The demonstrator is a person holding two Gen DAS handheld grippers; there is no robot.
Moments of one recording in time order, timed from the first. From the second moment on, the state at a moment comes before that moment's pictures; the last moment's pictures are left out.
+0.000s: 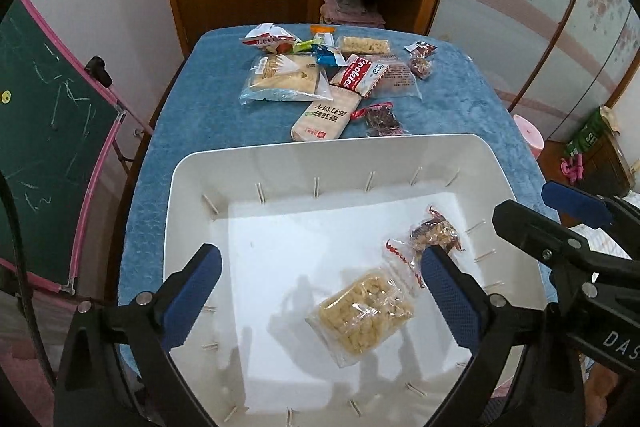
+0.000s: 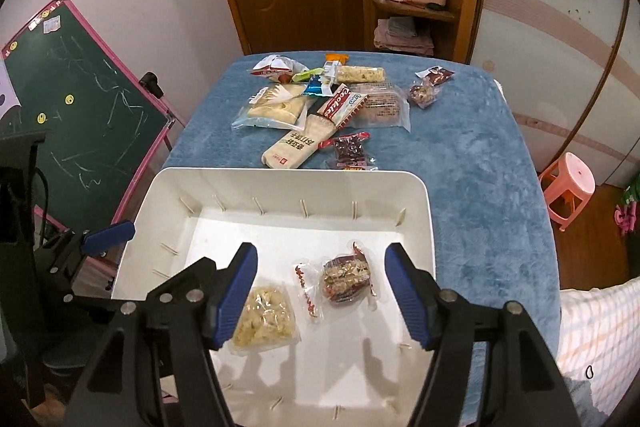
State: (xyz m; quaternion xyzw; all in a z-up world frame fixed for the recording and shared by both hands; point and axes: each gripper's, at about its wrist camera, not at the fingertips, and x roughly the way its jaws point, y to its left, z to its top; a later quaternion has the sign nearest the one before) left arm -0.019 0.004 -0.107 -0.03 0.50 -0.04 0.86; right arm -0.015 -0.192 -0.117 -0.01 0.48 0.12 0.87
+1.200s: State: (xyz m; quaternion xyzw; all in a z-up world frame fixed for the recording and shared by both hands) left arm -0.017 0.013 -0.064 -0.02 0.43 -0.02 0.90; right arm -0.004 -0.204 -0.085 0.05 0.43 0.12 0.90
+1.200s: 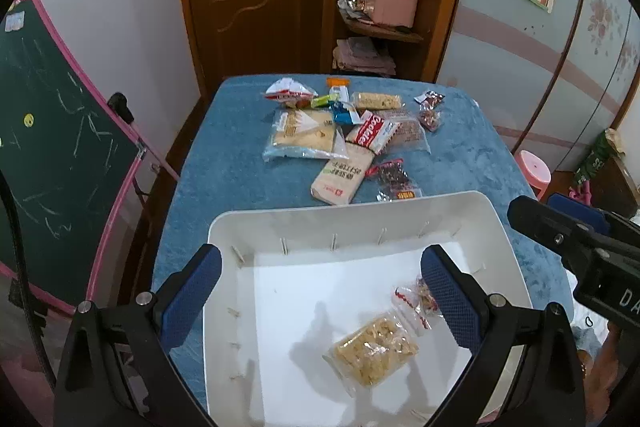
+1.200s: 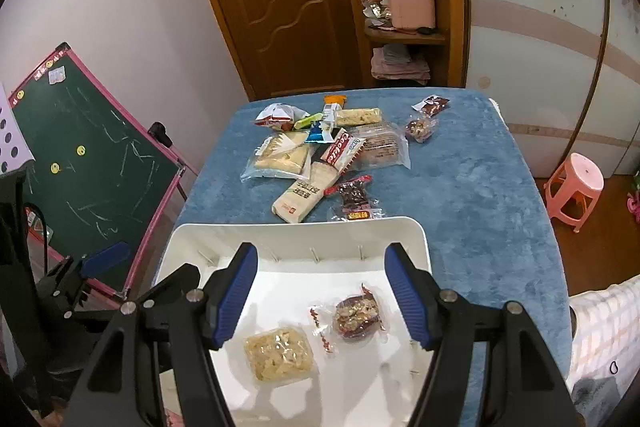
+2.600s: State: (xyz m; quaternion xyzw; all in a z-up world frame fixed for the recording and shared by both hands) left arm 0.256 0.050 -0.066 0.00 0.53 0.00 0.85; right arm 0.232 -0.208 -0.072 0.05 0.49 0.11 0.86
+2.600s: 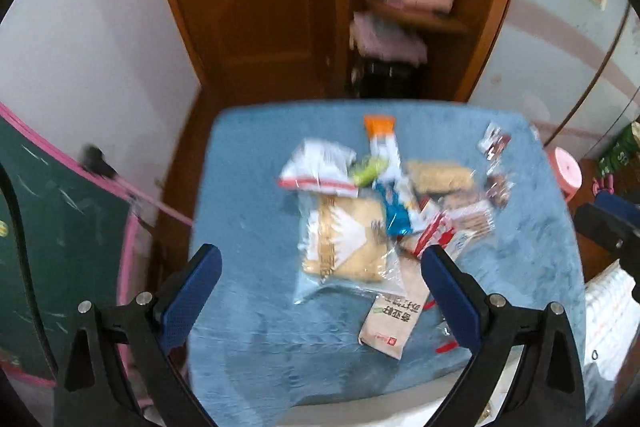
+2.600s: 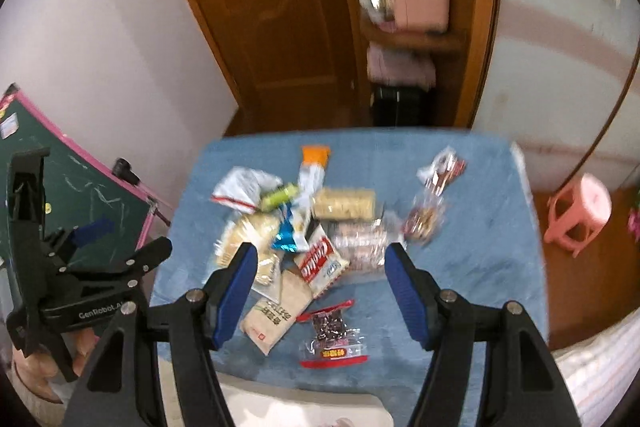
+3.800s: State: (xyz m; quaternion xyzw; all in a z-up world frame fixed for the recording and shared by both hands) left arm 0.330 0.020 -0.242 -0.09 0.63 -0.02 0.77; right arm 0.265 -0.200 -0.214 0.12 0.58 0.14 0.79
